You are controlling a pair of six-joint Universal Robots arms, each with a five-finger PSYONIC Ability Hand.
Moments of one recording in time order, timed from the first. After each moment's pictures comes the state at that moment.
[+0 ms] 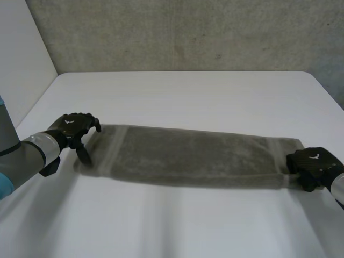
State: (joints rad) left arm 4.62 -2.04 -1.54 3.15 -1.23 3.42; right arm 1.40 -1.23 1.94 -0.12 1.10 2.45; left_hand 0.25 0.25 0.24 0.25 0.05; right_hand 1.30 1.30 1.31 1.33 1.15
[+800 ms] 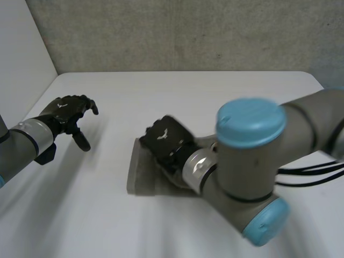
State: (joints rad) left arm 4.61 -1.93 -1.53 3.15 -1.24 3.32; right arm 2.38 -1.01 1.26 0.02 1.40 2.58; left_hand 0.25 0.25 0.24 0.25 0.05; right_hand 1.31 1.30 1.34 1.34 1.15
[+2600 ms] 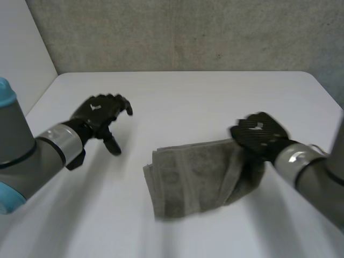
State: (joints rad) left arm 4.41 -1.86 -1.58 3.20 -1.25 3.28; right arm 1.95 -1.35 1.67 0.02 1.32 2.56; left_hand 0.25 0.25 0.25 0.25 0.07; right_hand 1.31 1.27 1.34 1.34 1.16
